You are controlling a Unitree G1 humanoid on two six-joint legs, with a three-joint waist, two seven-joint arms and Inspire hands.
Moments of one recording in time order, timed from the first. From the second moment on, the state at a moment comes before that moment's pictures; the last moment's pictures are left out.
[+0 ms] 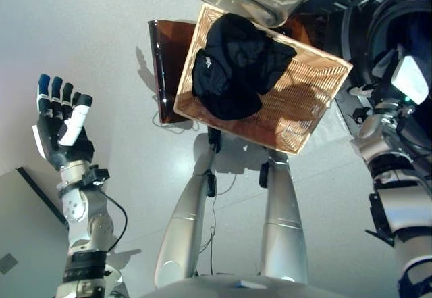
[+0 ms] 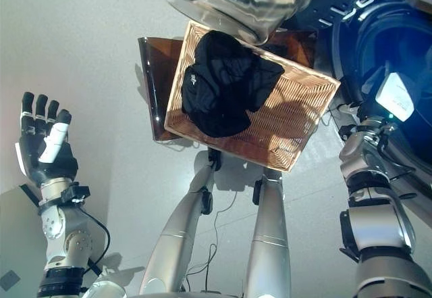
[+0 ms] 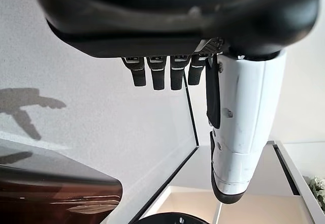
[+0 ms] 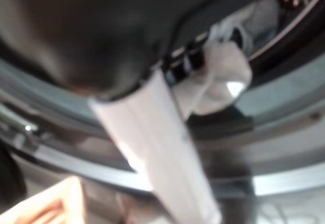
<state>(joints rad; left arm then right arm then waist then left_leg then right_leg) 0.00 0.28 0.20 0.08 -0.70 -0.48 0.12 -0.82 -0.71 0.14 1.13 -0.48 0.04 -0.65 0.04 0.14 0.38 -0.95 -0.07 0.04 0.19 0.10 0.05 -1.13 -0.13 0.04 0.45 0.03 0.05</state>
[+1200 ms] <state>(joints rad) 0.00 0.29 0.26 0.08 -0.68 -0.48 0.16 -0.70 -0.68 -0.09 0.97 -0.39 0.06 -0.62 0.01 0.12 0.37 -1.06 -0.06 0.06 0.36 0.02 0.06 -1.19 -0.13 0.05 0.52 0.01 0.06</state>
